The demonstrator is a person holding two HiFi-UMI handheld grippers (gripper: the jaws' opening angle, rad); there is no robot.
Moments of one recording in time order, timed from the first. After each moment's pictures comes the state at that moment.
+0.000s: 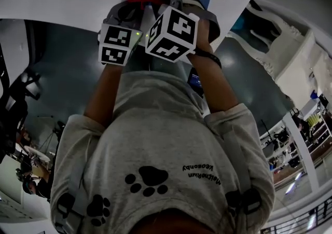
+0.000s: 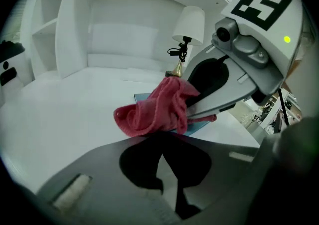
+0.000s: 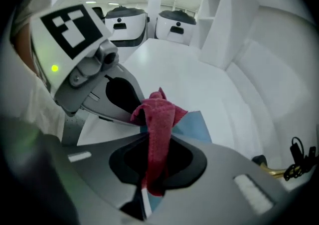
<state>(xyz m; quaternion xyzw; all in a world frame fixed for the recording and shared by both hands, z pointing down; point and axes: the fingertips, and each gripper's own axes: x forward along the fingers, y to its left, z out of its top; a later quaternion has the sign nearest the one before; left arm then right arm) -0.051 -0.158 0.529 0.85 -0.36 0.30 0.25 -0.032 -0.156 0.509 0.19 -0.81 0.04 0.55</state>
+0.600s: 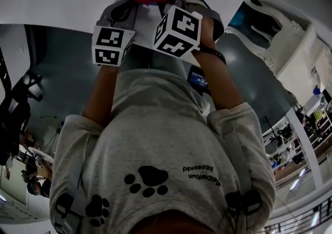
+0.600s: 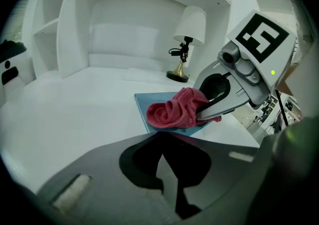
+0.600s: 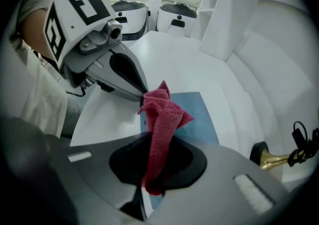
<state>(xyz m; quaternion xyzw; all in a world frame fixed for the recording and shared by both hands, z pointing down) -0.057 -0.158 0.528 0.85 -0.36 0.29 0.26 -0.003 -0.146 0.528 0.17 -0.80 0.04 0.58</state>
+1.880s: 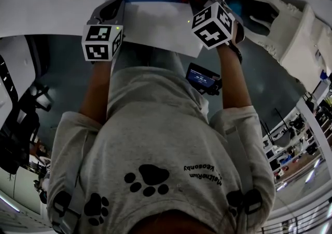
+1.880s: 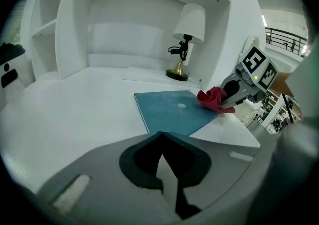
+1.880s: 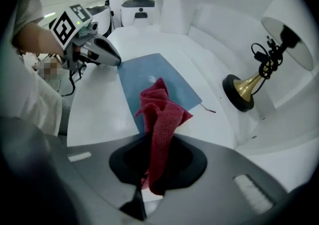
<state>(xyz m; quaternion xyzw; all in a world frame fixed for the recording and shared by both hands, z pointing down) -0.047 -0.163 0.532 0.84 -0.36 0.31 0.26 0.145 -0.126 0.535 0.30 -0.75 0.17 0.57</state>
